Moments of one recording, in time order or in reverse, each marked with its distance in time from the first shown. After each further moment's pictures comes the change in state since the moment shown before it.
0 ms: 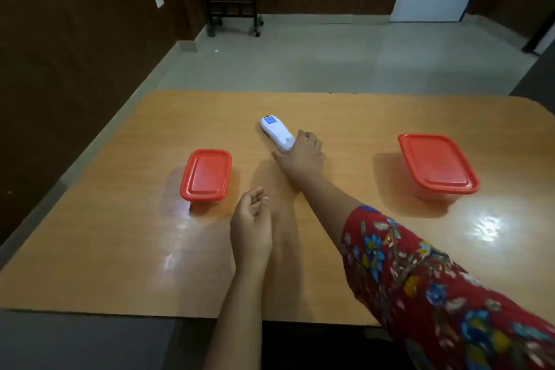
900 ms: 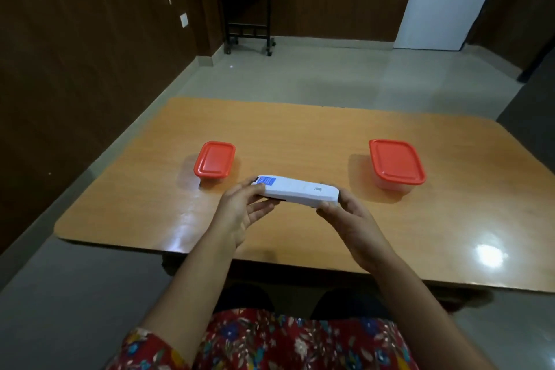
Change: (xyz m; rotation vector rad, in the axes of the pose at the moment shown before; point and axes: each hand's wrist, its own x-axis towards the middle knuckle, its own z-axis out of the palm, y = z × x) left_hand -0.082 0.089 -0.053 -0.570 -0.280 -0.470; right_hand -0.227 0.090 -0.165 1.167 -0.413 -0.017
